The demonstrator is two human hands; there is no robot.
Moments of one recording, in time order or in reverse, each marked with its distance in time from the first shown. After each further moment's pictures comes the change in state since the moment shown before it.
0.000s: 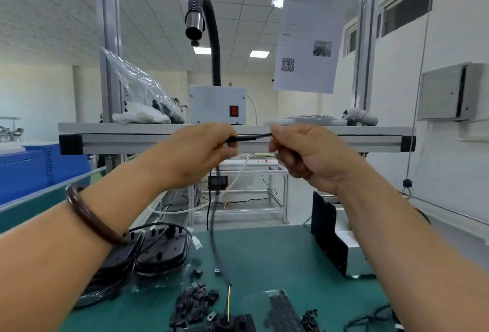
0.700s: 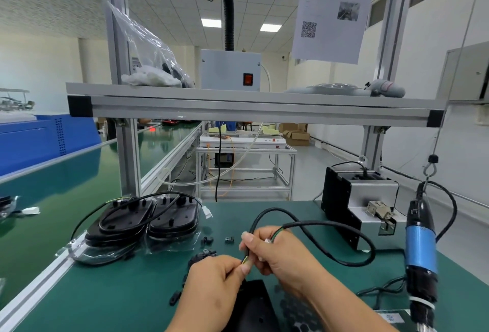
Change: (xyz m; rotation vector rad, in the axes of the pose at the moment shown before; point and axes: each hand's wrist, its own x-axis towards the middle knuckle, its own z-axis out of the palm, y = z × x) left_hand -0.158 0.078 0.165 -0.639 -0.050 -0.813; right_hand -0.066 0.168 0.091 -0.007 -0.006 0.331
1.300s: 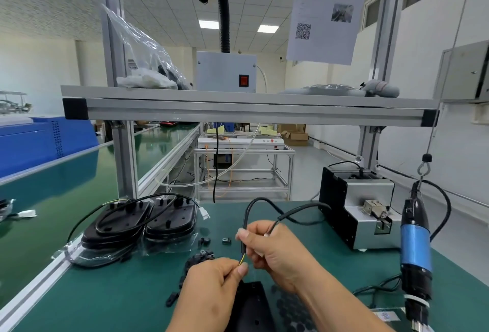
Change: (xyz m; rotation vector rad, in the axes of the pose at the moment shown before) left_hand -0.004 -0.001 0.003 -0.030 0.067 0.049; right_hand 0.008 0.002 0.002 0.209 0.051 0.014
